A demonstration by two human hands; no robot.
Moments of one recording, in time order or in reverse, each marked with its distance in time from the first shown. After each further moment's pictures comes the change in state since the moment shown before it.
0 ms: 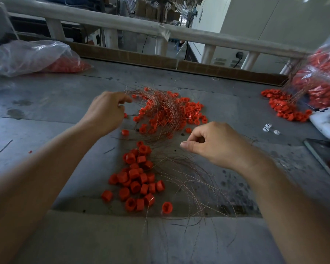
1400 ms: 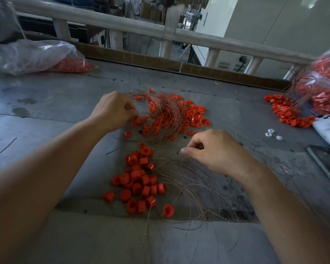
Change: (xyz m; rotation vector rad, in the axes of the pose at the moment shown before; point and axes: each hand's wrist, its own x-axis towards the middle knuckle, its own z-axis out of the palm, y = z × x) left_hand 0.009 -0.001 -0.002 0.039 -0.037 0.034; right_hand 0.006 -0.002 0.013 -0.050 -0.003 0.001
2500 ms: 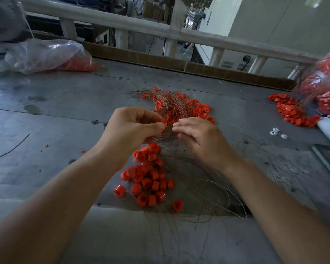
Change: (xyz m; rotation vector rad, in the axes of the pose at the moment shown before) left_hand -0.084 0.055 -0.023 -0.862 -0.104 -0.258; right_hand 0.015 -0.007 0.021 0.086 0.335 -0.439
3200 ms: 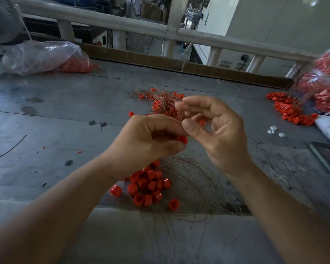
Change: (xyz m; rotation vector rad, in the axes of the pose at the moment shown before) left_hand -0.015 0.002 0.010 0.083 -0.401 0.395; right_hand -0.007 -0.035 -0.032 0.740 0.278 0.026
